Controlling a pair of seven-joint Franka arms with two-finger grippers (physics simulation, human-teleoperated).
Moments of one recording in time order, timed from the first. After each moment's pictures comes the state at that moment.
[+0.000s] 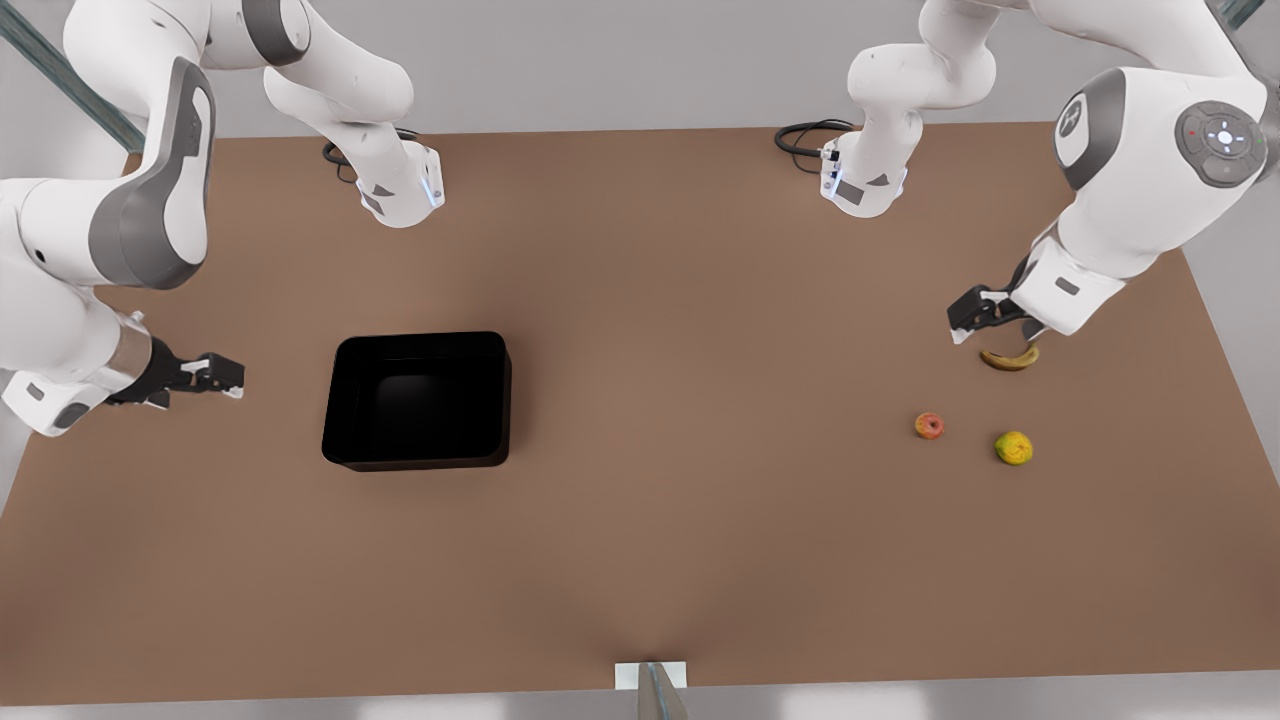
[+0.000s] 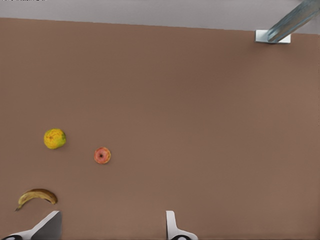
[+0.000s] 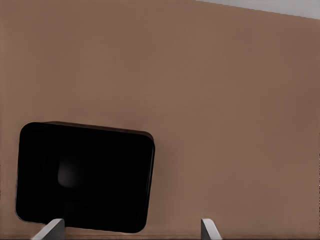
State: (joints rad) left arm -0.03 0.12 -0.15 -1.39 -0.01 1.54 -0.20; right arm -0.09 0.30 0.08 -1.24 -0.05 1.47 -0.16
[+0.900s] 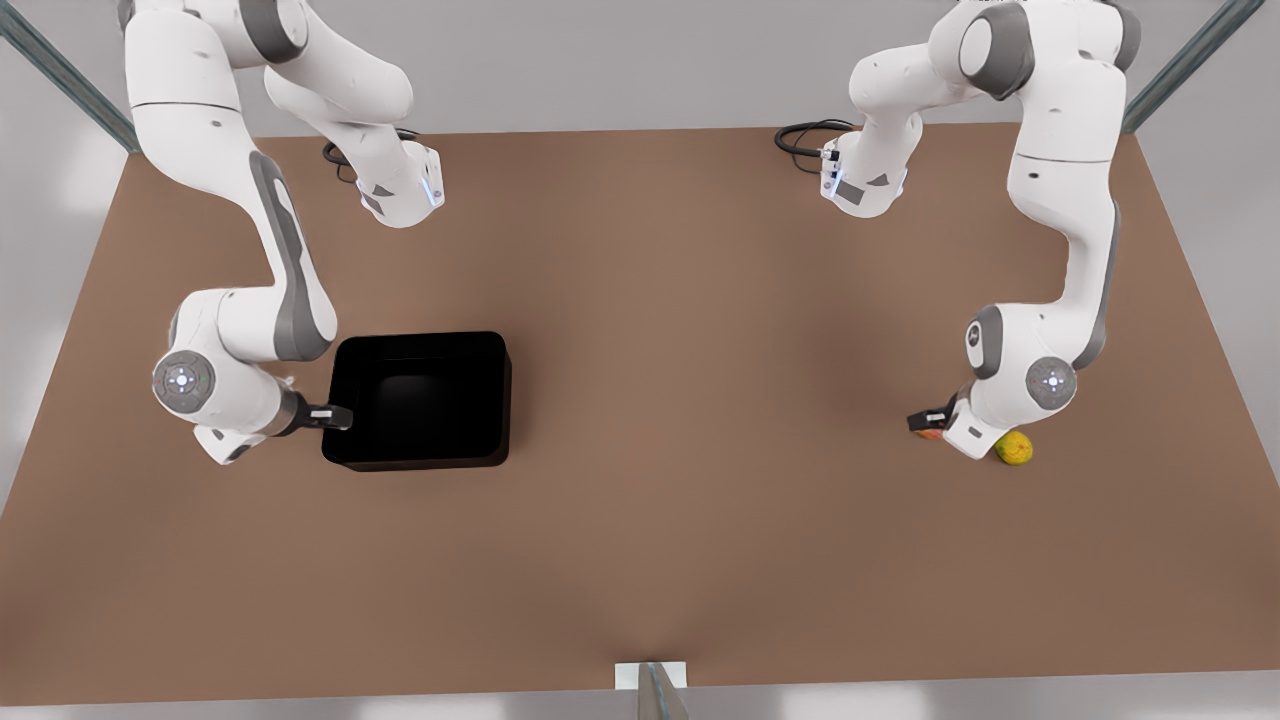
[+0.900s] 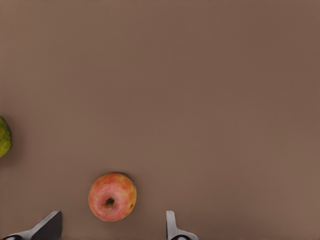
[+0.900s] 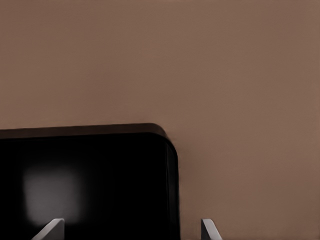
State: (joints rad) left arm 0.18 0.47 -0.15 -1.99 0.08 2.32 -0.13; right arm -0.16 0.32 0.18 -1.85 -0.09 2.01 0.08
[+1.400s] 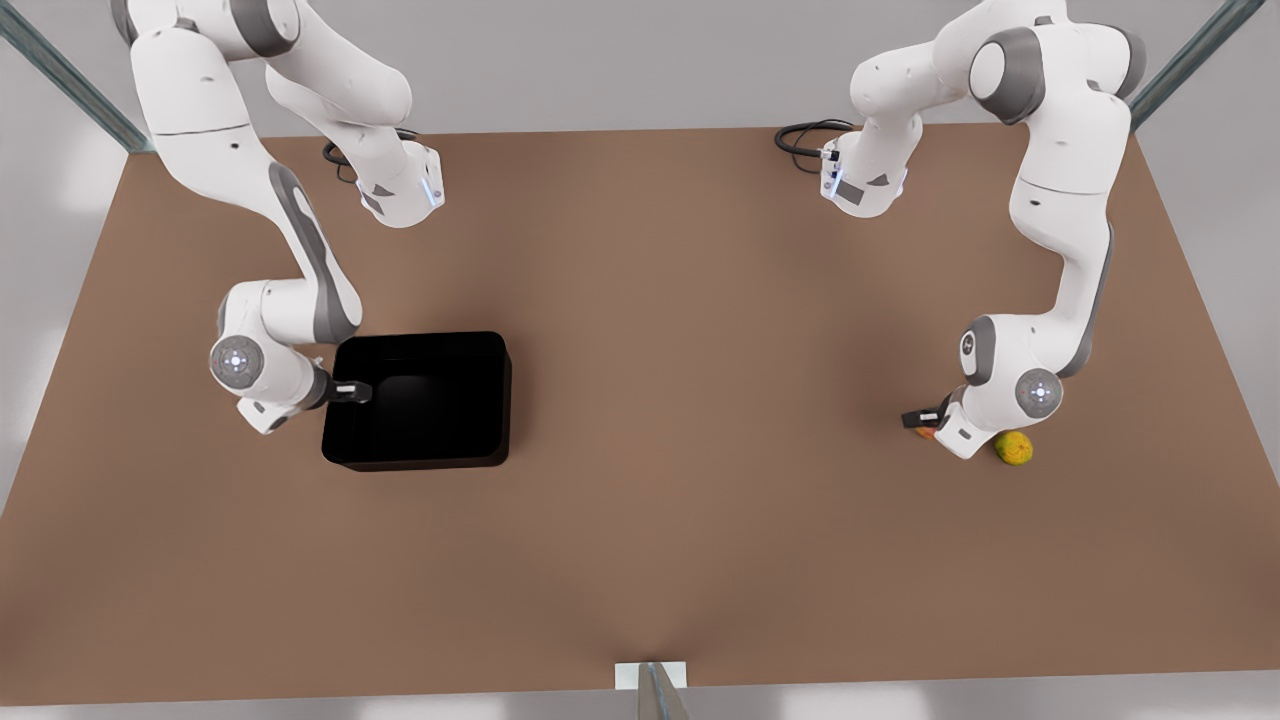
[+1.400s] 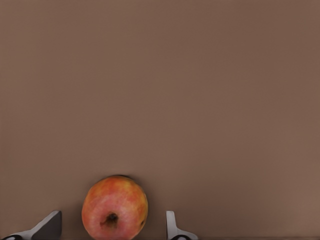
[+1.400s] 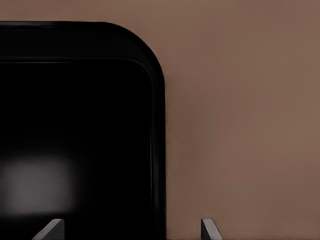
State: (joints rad) left arm 0.26 0.54 -0.19 -2.01 0.13 2.36 -0.10; right arm -0.24 0.28 0.22 -2.21 -0.15 2.28 0.07
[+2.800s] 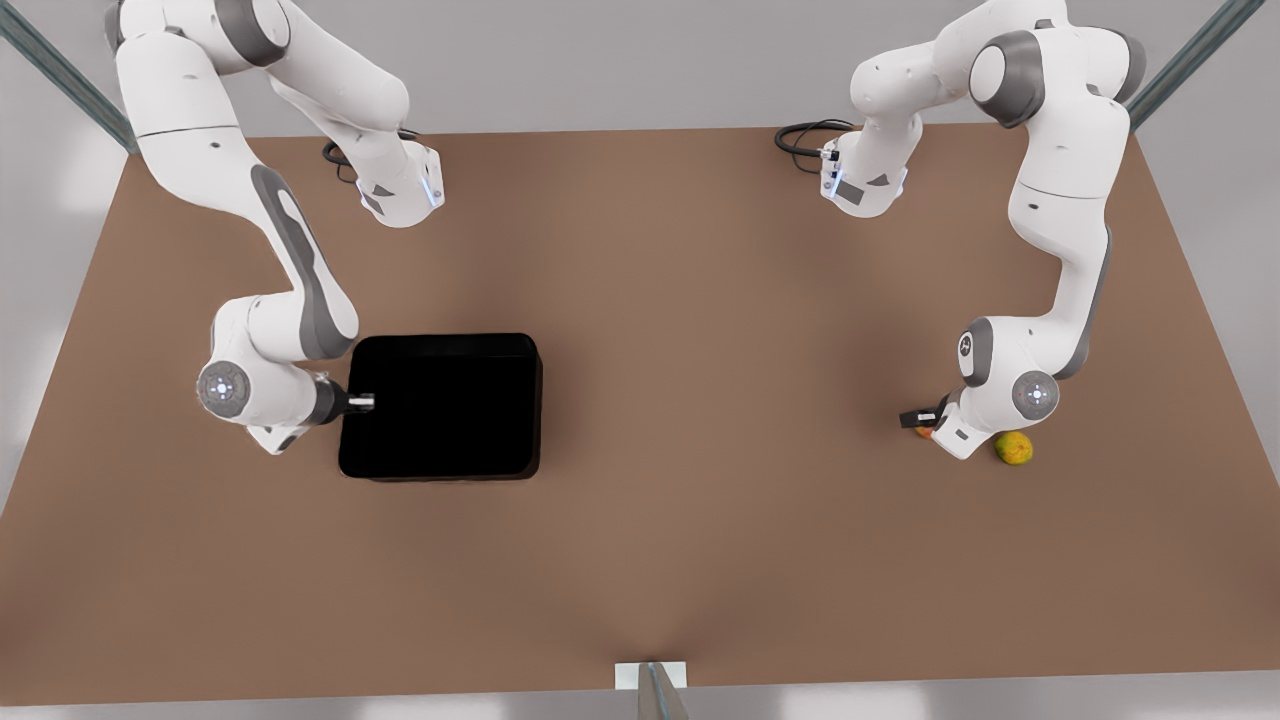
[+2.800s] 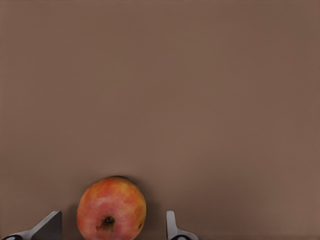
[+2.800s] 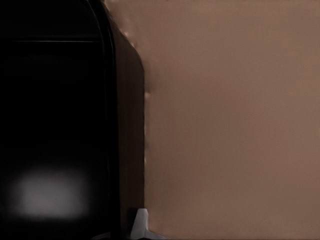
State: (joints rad) left arm 0.26 0.56 -0.19 -2.01 0.13 2.36 -0.10; right arm -0.36 0.36 0.46 -1.98 -0.05 2.06 0.12
